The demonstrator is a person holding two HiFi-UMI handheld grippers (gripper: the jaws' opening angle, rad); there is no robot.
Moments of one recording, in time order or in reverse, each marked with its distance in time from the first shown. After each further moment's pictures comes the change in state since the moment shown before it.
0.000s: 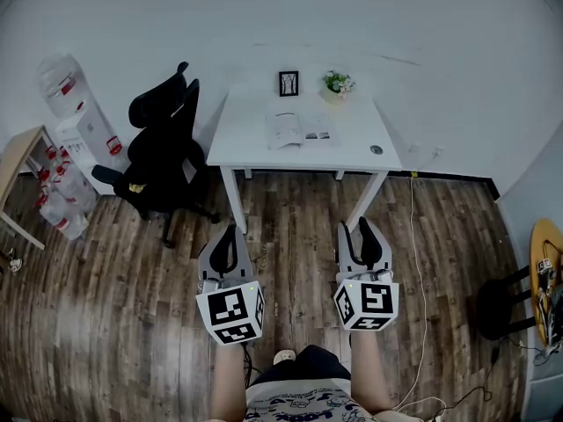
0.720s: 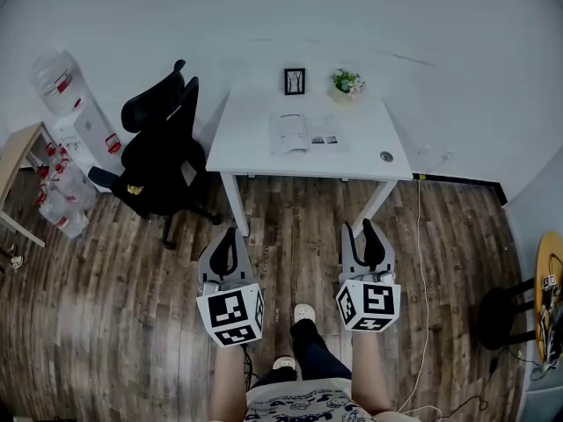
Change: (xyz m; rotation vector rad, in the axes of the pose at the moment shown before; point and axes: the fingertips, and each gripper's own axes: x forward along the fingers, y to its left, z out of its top) left arm 0.080 0.011 -0.018 -0.002 0.045 0.026; right arm 0.082 -0.026 -0.024 0.008 0.040 -0.004
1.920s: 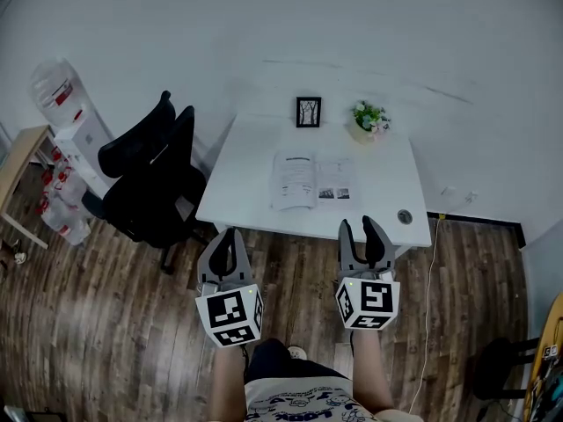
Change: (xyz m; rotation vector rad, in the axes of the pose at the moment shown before) left arm 0.249 -0.003 0.031 0.009 -0.006 0.115; right arm 0.269 -0.082 0.005 -0.033 -0.008 0.119
